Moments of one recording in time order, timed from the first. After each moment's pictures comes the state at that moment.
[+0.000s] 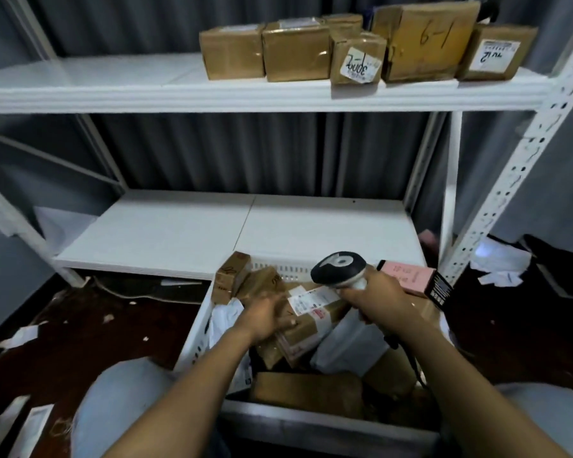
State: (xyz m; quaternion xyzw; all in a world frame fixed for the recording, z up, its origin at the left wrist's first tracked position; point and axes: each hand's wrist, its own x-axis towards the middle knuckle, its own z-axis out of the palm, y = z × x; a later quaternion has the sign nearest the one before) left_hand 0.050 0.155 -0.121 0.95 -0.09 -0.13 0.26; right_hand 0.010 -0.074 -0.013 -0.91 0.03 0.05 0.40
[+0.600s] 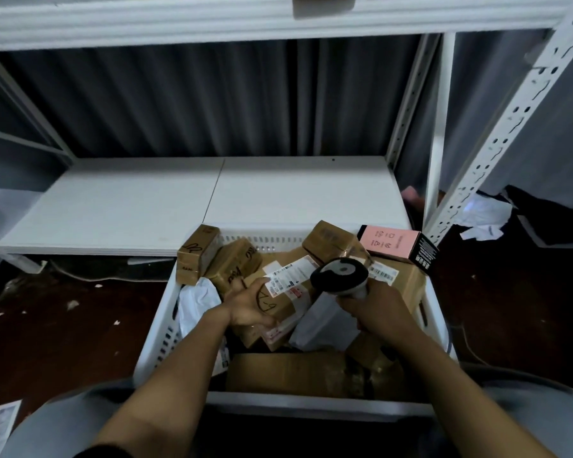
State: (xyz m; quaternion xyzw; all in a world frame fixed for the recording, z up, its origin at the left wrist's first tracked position) left_hand 0.089 0.148 -0.197 0.94 -0.03 -0.29 0.20; right_hand 0.006 -0.109 -0.097 -0.88 0.12 0.10 0.44
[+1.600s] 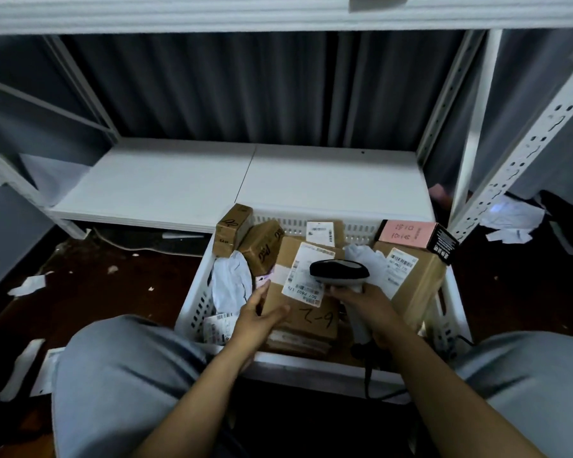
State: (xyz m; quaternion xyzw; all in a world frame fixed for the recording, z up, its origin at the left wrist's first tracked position) left_hand -0.048 0.153 -0.148 0.71 0.17 -0.14 0.67; right_hand -0.022 -0.056 -0.119 -0.68 0.18 0.18 0.69
